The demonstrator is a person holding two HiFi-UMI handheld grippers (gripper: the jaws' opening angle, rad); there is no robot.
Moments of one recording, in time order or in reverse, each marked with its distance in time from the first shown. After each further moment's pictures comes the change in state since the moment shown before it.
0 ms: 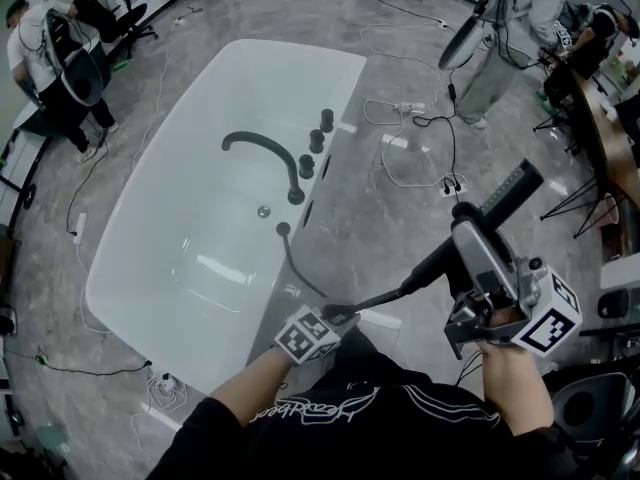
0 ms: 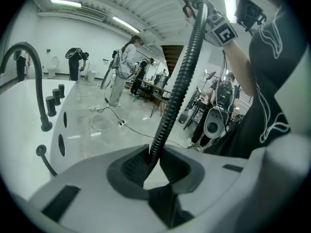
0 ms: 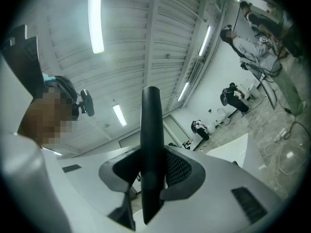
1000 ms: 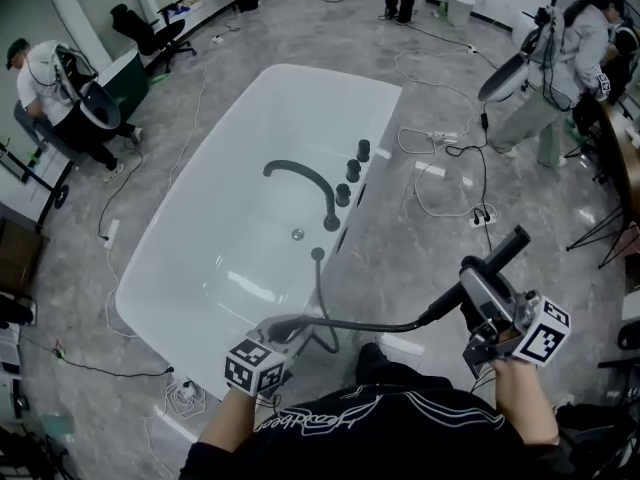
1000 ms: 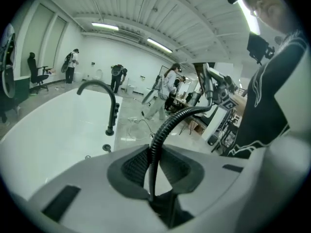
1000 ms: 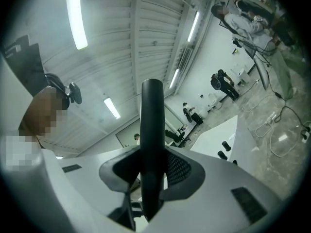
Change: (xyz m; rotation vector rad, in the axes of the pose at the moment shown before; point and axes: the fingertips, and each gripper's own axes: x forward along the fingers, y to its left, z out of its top) left arm -0.192 0.058 0.015 -0.238 -0.171 0.381; right arm -0.023 -0.057 -0.055 0.099 0.148 -0.065
